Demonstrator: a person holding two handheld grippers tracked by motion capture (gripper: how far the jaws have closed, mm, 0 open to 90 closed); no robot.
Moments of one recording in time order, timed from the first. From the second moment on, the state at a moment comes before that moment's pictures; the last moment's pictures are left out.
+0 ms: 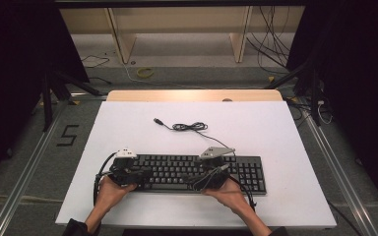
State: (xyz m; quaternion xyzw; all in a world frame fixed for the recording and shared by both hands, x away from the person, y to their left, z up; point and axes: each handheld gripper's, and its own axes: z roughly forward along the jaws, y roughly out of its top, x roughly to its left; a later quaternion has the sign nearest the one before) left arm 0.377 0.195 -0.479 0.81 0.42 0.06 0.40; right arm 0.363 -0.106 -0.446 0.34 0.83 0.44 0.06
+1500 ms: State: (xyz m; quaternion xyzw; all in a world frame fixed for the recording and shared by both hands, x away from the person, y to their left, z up) left arm 0.365 0.206 -0.461 0.75 0.44 0.06 0.49; right arm 0.361 -0.105 -0.445 0.34 0.83 0.45 0.06
